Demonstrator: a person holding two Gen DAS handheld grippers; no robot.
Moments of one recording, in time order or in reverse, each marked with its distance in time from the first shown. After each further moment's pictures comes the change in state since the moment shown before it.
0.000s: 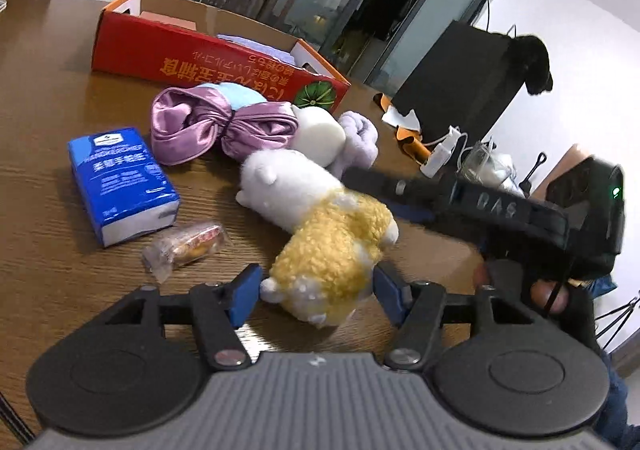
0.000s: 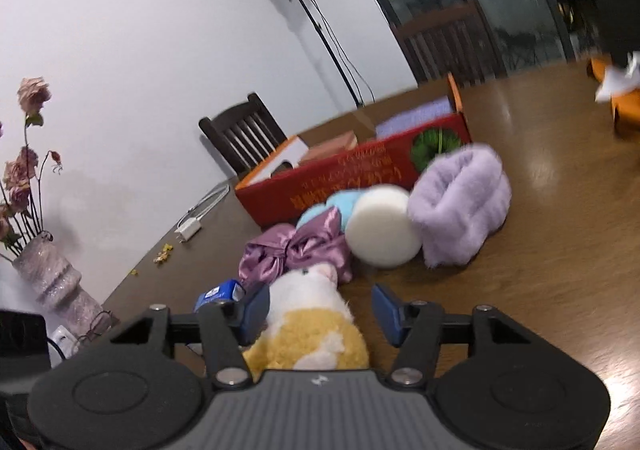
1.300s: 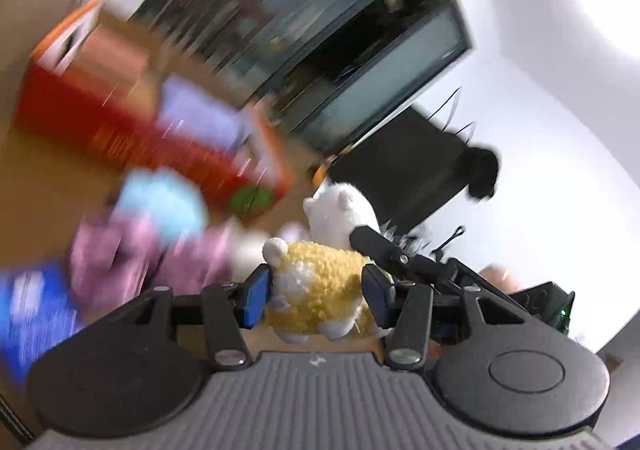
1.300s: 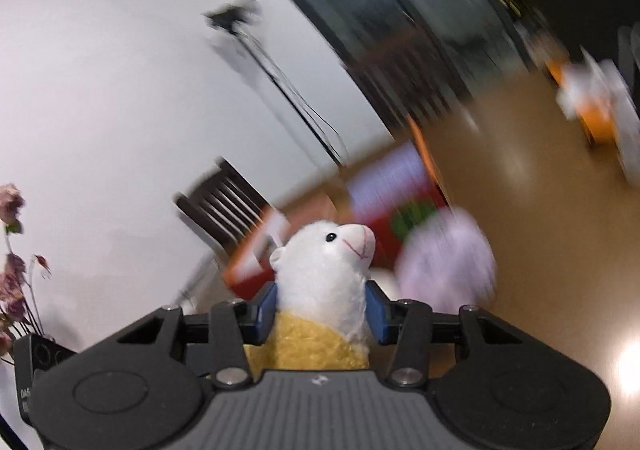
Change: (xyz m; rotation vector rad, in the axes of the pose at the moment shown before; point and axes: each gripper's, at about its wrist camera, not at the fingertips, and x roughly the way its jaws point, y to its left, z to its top) left arm 0.026 0.032 0.123 -0.174 -0.100 -0.301; right arm -0.010 -0.006 0.067 0.135 -0.189 -0.028
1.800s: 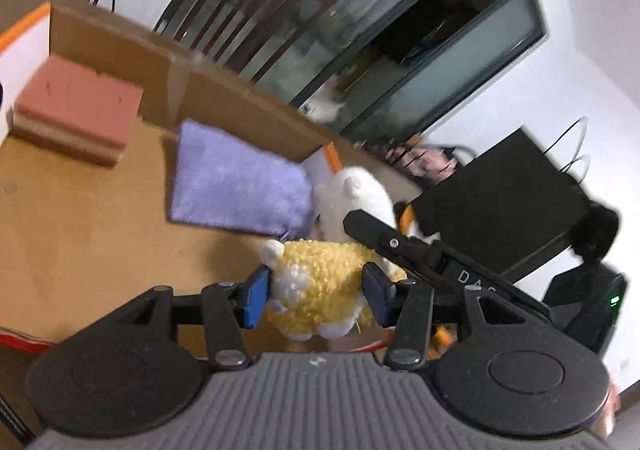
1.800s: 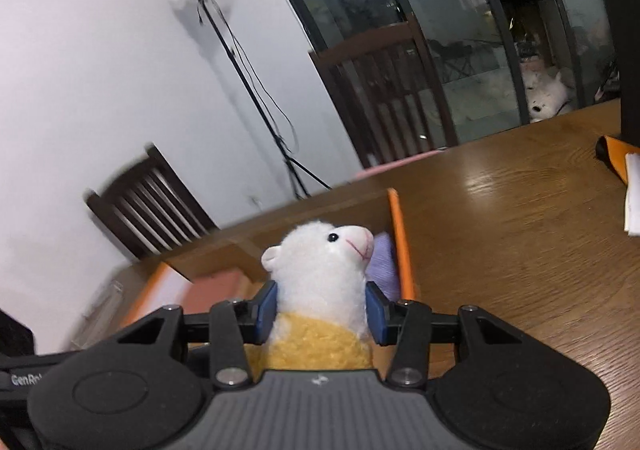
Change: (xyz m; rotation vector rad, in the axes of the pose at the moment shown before) left arm 0.162 0.065 0.117 -0.059 0.122 0.217; right arm 0.201 -0.052 0.114 -0.116 0.112 -0.216
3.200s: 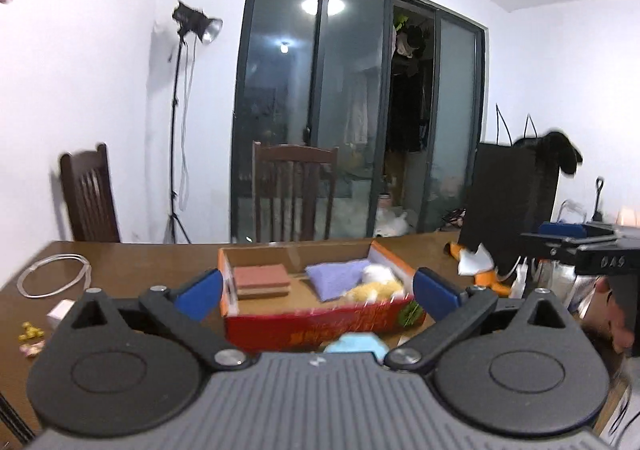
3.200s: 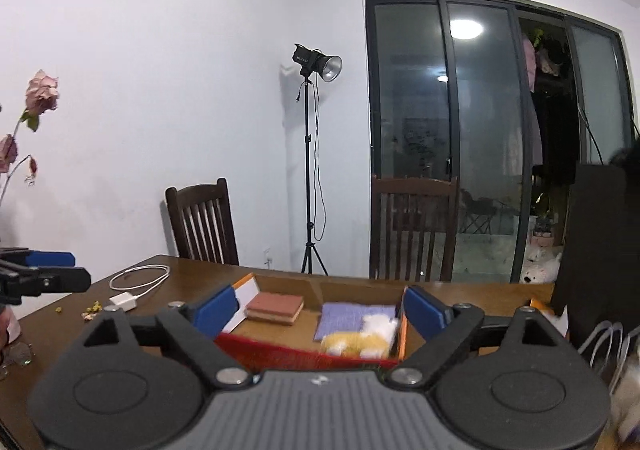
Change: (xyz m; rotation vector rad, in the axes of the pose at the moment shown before) left arm -0.292 -0.078 -0.177 0.602 -0.500 0.339; right arm -0.277 0.107 -0.100 -0.411 -0.326 0.001
